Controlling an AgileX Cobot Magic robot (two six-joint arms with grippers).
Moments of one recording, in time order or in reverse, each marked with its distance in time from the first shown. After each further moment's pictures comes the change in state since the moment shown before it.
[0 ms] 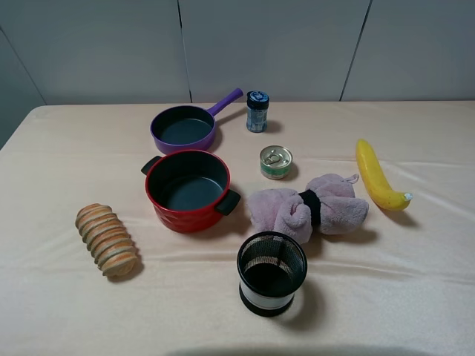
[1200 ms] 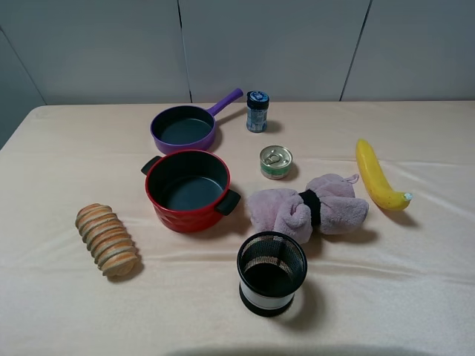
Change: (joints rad) left arm 0.000 0.000 0.000 0.000 0.000 0.000; right arm 0.000 0.000 0.000 0.000 0.000 0.000
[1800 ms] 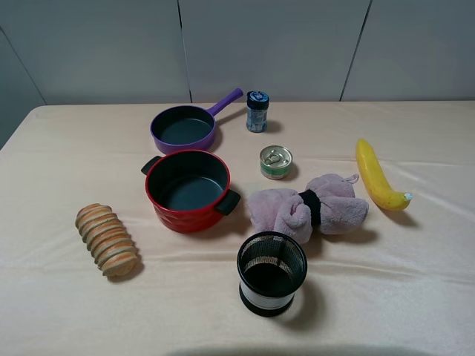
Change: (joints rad) left arm 0.000 0.000 0.000 0.000 0.000 0.000; right arm 0.000 0.000 0.000 0.000 0.000 0.000
